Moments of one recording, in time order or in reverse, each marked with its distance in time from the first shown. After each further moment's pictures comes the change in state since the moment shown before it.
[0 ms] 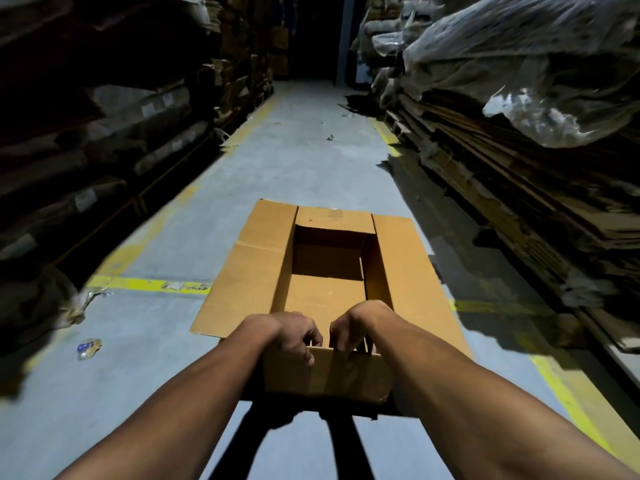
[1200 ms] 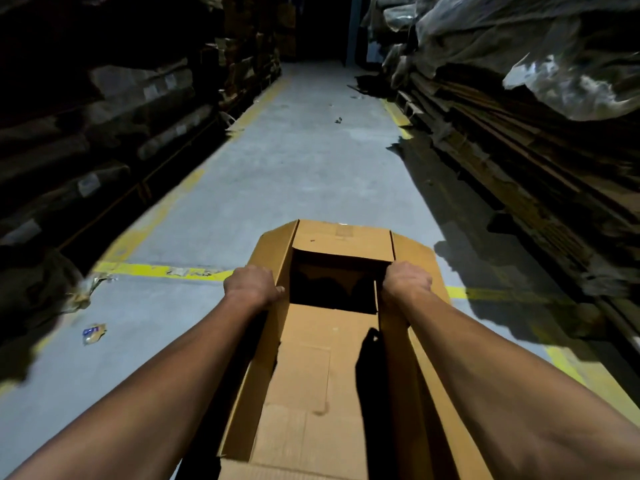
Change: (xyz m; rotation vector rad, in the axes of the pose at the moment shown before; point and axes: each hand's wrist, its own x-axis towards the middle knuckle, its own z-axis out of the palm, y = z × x) left_hand -0.005 -0.036 -0.020 0.059 0.468 -0.738; right_hand 0.001 0.067 -0.011 0.191 0.659 0.495
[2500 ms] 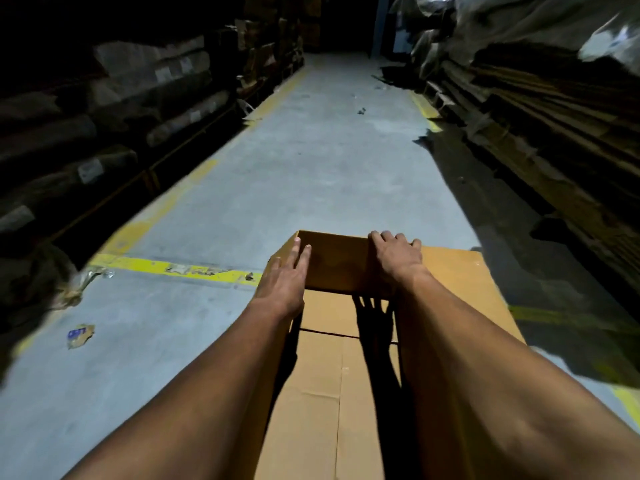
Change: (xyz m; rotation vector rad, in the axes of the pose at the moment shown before) left_hand 0.095 0.033 0.057 -0.103 0.169 0.270; right_hand 0.150 -0.065 0.012 -0.124 0.383 -0.383
